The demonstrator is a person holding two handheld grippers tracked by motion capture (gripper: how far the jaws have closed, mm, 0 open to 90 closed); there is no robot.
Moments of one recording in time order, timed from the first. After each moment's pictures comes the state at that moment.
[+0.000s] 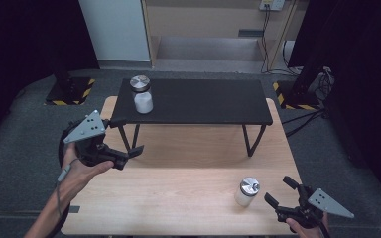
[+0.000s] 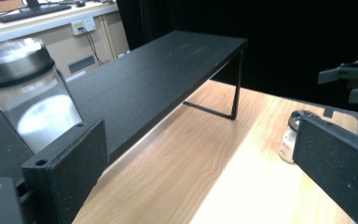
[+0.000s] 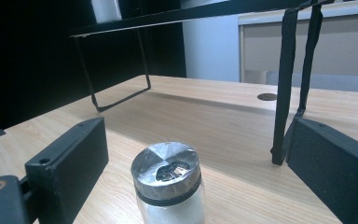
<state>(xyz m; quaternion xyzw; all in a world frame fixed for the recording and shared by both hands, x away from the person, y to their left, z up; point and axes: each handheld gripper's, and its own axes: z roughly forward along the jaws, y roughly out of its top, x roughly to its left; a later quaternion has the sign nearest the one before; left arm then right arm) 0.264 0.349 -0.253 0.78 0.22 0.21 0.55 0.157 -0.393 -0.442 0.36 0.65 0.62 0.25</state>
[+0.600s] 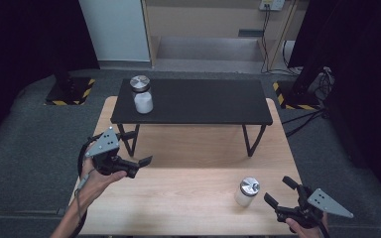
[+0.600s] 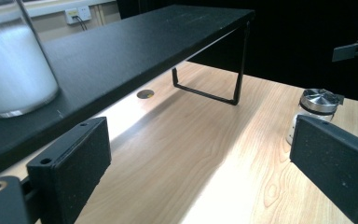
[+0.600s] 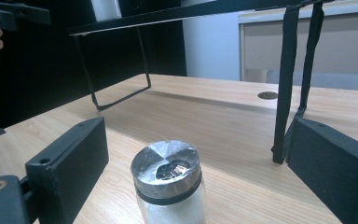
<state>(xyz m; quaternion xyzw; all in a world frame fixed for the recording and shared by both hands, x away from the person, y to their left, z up) 0.278 0.342 -0.323 0.77 0.23 0.20 0.56 0.158 -0.392 -0.443 0.36 0.65 0.62 0.25</state>
